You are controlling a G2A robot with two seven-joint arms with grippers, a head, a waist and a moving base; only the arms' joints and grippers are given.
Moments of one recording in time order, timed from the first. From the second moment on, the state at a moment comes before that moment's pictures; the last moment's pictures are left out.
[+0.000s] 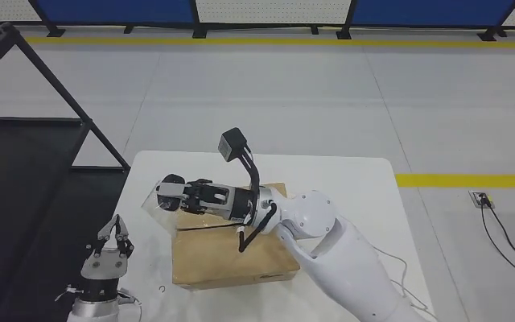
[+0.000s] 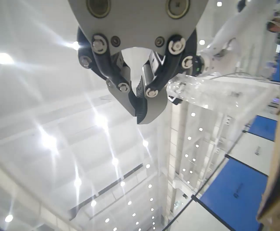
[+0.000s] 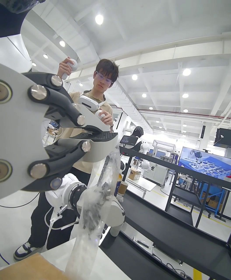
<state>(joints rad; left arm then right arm) 1.62 -1.34 -1.80 -1.94 -1.13 -0.10 -0.45 -0.54 -1.51 0.86 -1.47 0.48 -0.06 0.71</state>
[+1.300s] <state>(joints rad) 1.58 -1.32 -1.73 -1.90 -0.17 -0.41 -0.39 -0.58 -1.52 0.91 -1.46 0.50 -0.04 0.74</state>
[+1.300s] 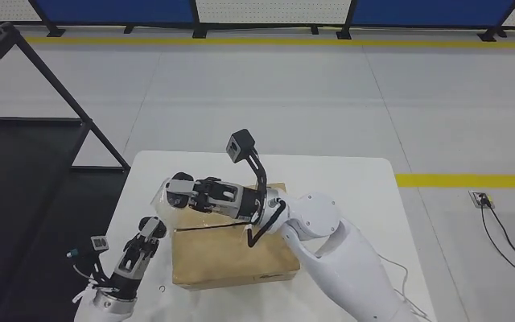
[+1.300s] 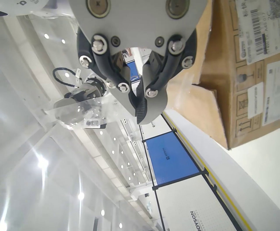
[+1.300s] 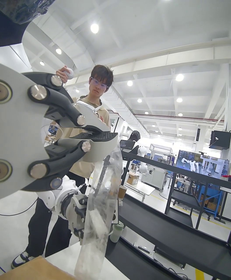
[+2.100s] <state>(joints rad) 1.52 -1.31 -1.68 -1.81 -0.08 -0.37 -0.34 -0.67 -1.51 0.96 -1.54 0.45 0.01 0.72</state>
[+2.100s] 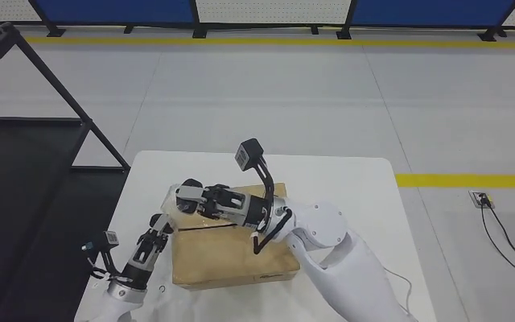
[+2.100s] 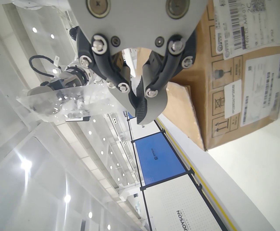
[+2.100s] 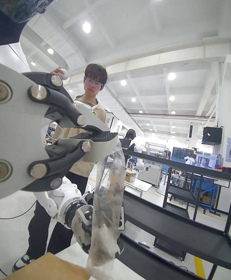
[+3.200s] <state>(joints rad) 1.48 -1.30 -1.63 -1.74 -0.01 -0.34 -0.34 -0.82 -1.45 1.10 -1.68 0.34 0.25 0.74</state>
